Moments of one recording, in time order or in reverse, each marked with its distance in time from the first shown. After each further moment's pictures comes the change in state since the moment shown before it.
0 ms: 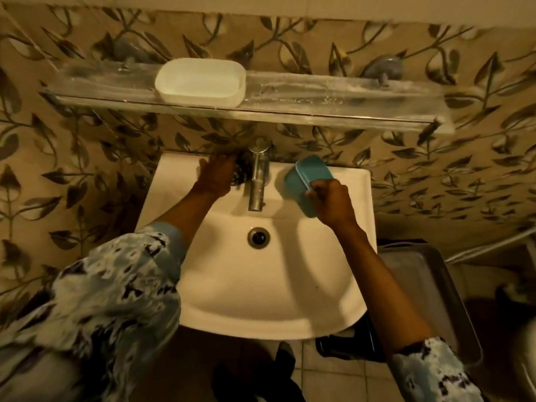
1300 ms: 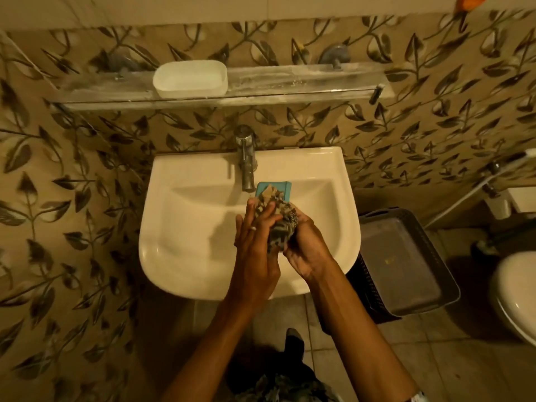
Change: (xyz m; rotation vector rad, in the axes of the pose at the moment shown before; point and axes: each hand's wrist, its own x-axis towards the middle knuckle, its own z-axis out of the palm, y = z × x) left_hand -0.273 0.127 -0.016 -0.758 0.356 0.331; right_hand -0.163 -0.069 0.022 1.522 -0.187 0.419
